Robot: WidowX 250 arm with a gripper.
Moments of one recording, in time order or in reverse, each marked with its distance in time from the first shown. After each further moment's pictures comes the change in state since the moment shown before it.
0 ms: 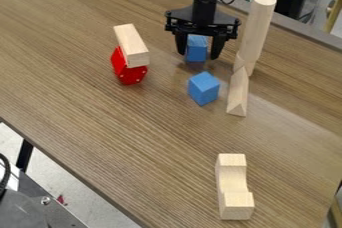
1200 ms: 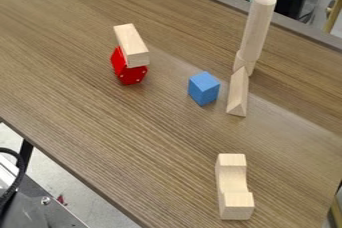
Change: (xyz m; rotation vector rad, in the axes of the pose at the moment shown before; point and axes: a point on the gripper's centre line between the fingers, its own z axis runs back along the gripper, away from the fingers) arm 0.005 -0.043 0.172 -0.067 -0.306 0.004
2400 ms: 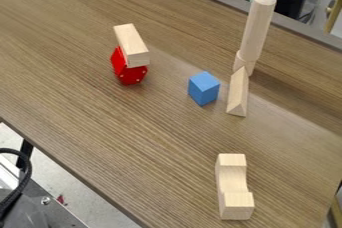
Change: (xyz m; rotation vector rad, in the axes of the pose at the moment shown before) arm -0.015 -0.050 -0.038 -0.005 0.198 -0.115
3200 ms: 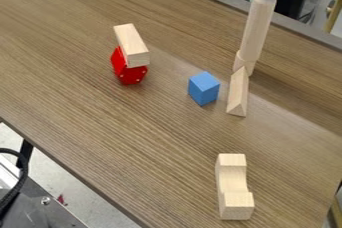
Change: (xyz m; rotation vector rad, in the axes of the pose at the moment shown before) arm 0.006 0.018 -0.003 0.020 0.020 0.061
